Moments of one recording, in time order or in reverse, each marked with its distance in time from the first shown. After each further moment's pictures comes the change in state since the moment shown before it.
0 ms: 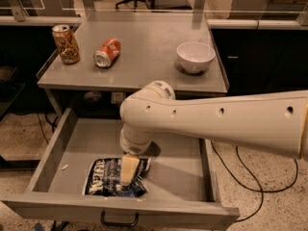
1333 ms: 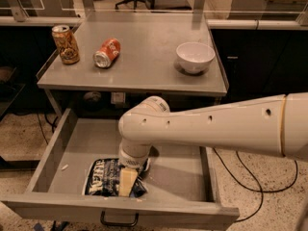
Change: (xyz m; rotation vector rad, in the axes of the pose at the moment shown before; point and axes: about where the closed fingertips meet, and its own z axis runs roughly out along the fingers) arm 0.007 0.029 0.040 -0.078 0.009 0.013
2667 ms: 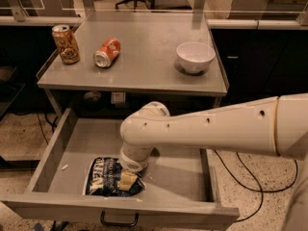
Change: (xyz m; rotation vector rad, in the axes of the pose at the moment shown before) arm 0.008 0.007 0.020 -0.027 0.001 0.023
